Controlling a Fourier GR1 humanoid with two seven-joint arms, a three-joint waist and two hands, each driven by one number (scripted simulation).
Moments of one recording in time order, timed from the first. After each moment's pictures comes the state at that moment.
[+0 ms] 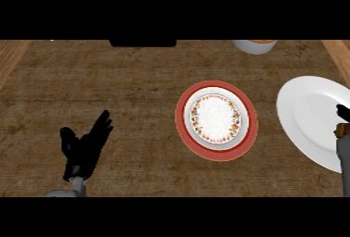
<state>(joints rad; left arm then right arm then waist) -0.01 0.12 -0.09 -1.44 0.12 0.07 0.21 -0.50 -0.32 -0.71 -0.78 0.91 -1.06 0.46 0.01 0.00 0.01</state>
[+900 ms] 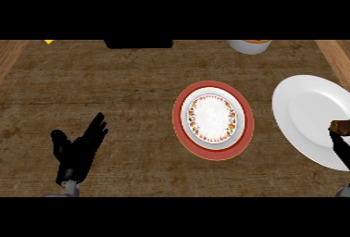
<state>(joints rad) 0.02 0.13 -0.06 -1.46 0.13 0.05 0.23 -0.02 -0.04 -0.52 -1.47 0.29 -0.99 0.05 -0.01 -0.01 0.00</state>
